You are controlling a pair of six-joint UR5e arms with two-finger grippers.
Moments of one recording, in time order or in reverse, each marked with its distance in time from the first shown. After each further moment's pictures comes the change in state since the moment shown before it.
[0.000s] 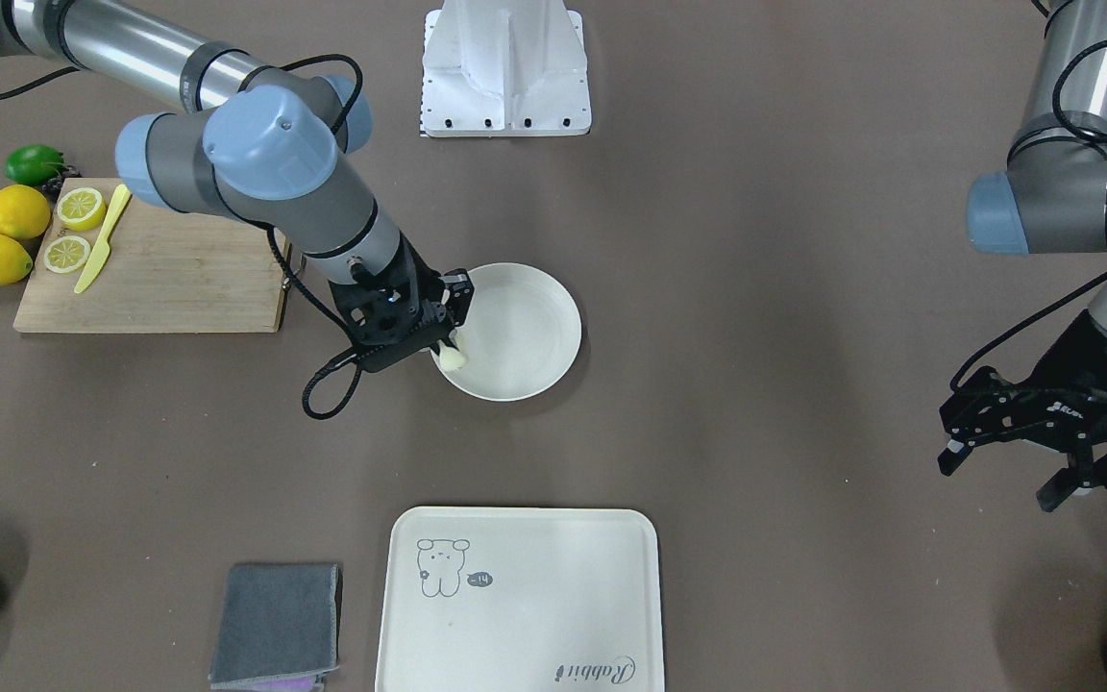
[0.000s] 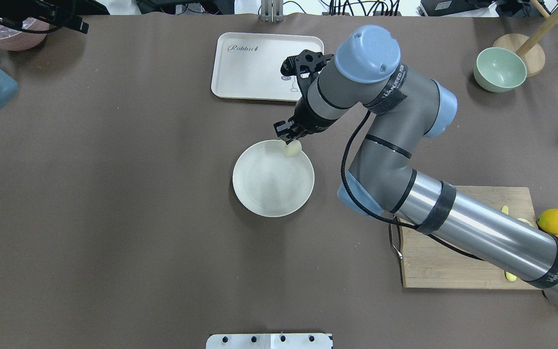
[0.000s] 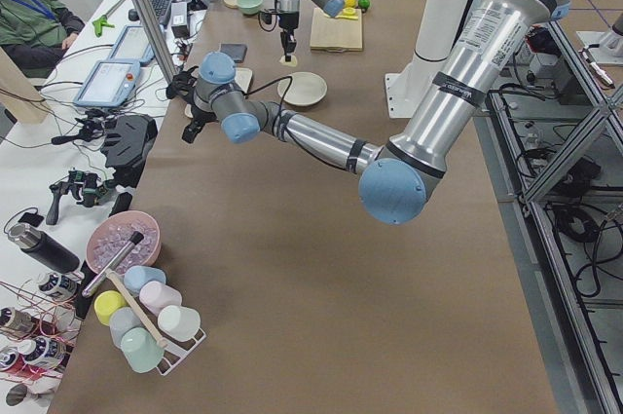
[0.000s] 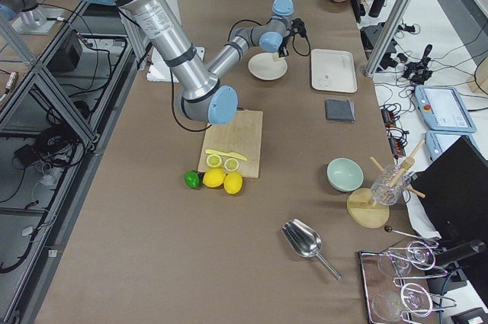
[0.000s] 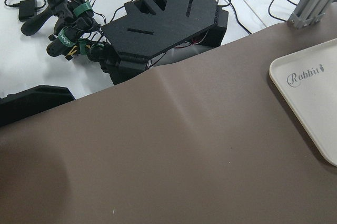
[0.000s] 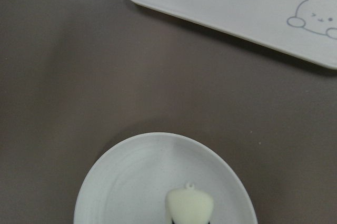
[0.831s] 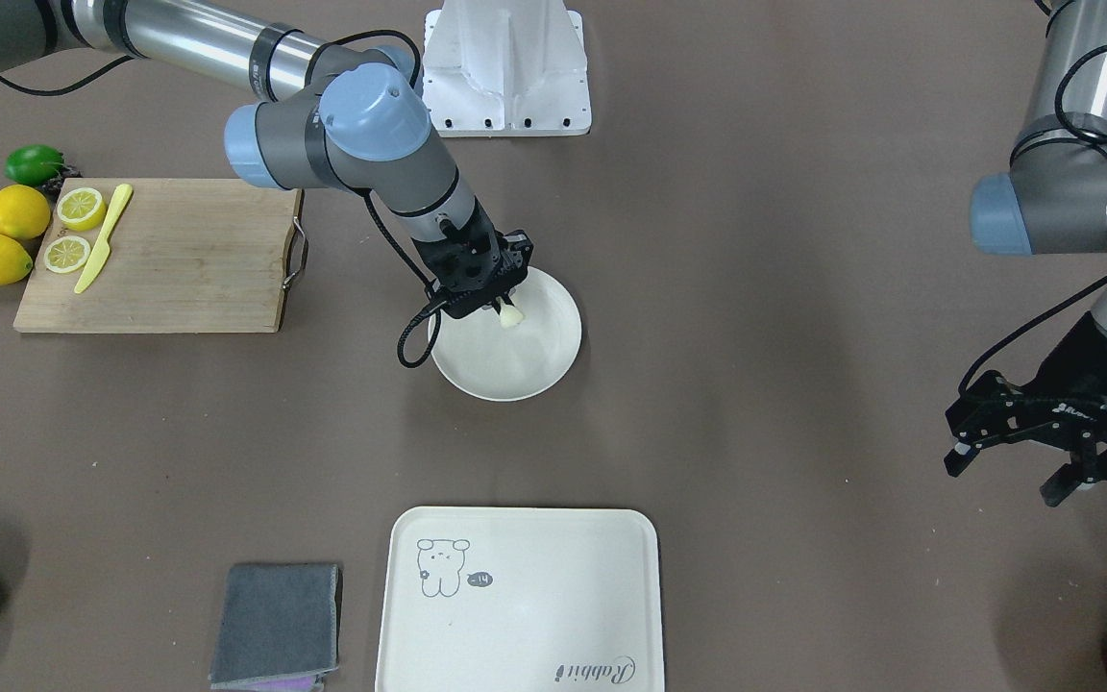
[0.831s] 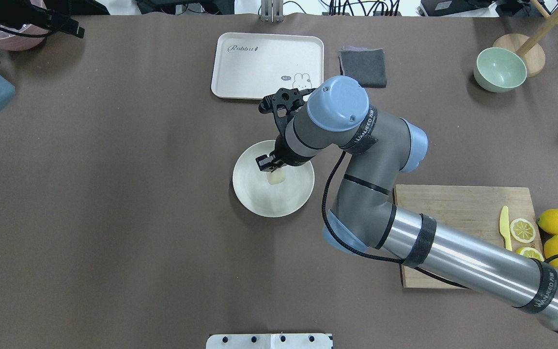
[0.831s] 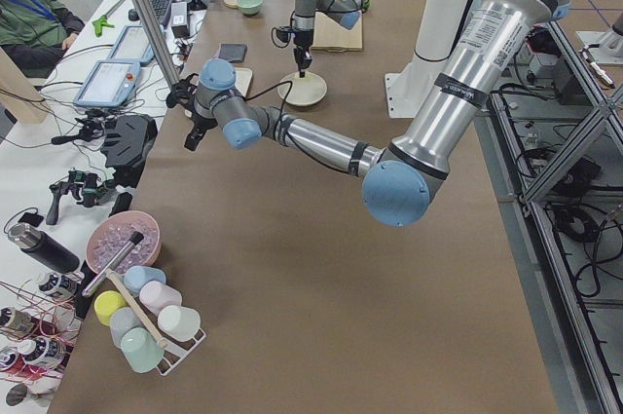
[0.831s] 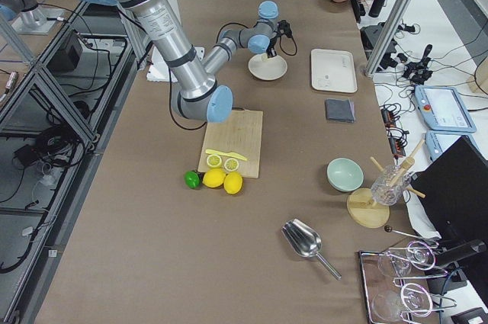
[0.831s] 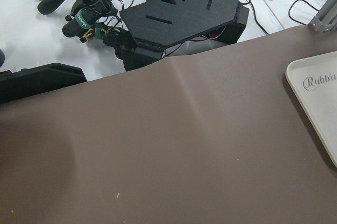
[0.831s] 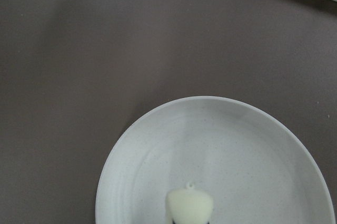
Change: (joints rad) left arm 0.001 0.015 0.009 0.005 0.001 -0.037; right arm -0.092 -0.002 -0.011 0.030 -0.086 -0.001
